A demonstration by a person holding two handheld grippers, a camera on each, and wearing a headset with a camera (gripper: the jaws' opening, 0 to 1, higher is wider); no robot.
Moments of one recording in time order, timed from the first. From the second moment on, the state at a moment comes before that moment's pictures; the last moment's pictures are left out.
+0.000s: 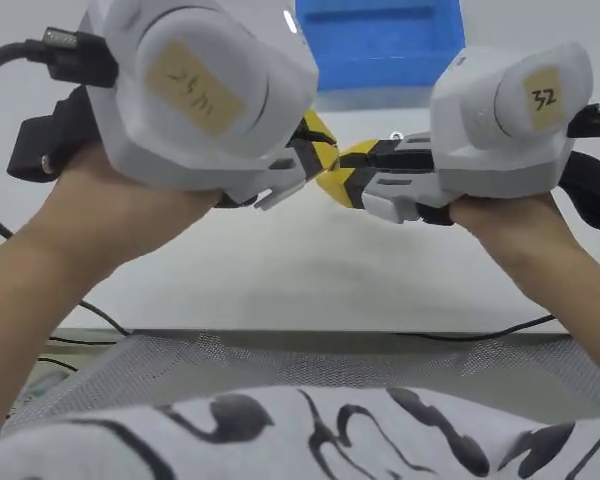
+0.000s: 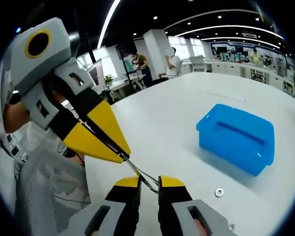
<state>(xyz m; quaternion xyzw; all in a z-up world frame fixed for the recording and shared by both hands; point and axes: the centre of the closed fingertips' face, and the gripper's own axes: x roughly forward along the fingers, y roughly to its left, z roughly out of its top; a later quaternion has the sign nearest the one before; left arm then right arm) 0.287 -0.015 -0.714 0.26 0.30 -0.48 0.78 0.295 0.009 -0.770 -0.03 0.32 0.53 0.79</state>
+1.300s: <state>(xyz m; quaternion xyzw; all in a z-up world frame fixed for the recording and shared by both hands) 0.291 -0.001 -0.697 0.20 0.26 -0.39 0.86 0.298 0.012 -0.762 -0.16 0.26 0.53 0.79</state>
